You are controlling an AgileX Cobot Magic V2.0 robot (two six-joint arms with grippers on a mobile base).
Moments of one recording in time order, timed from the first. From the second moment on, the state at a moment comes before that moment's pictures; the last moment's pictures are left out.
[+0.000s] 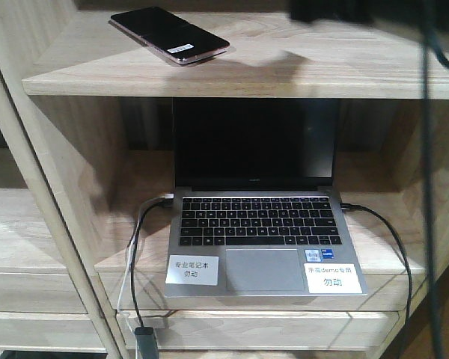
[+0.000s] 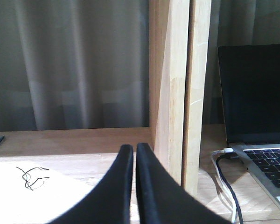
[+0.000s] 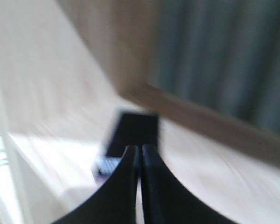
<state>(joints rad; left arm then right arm) -0.03 -0.02 0.03 -0.03 0.07 0.04 0.36 1.24 -1.32 0.93 0.45 -0.94</state>
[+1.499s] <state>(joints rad) -0.03 -0.02 0.03 -0.03 0.07 0.04 0.36 0.18 -0.29 0.96 0.33 -0.90</state>
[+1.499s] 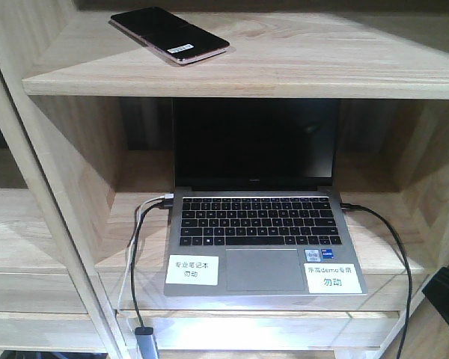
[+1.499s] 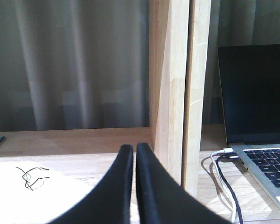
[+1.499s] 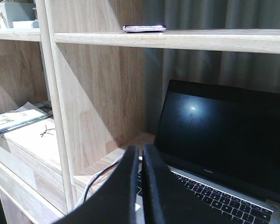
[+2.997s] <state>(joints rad) -0.03 -0.02 0.03 -0.03 0.07 0.04 0.13 0.18 -0.21 0.02 0.18 -0.01</state>
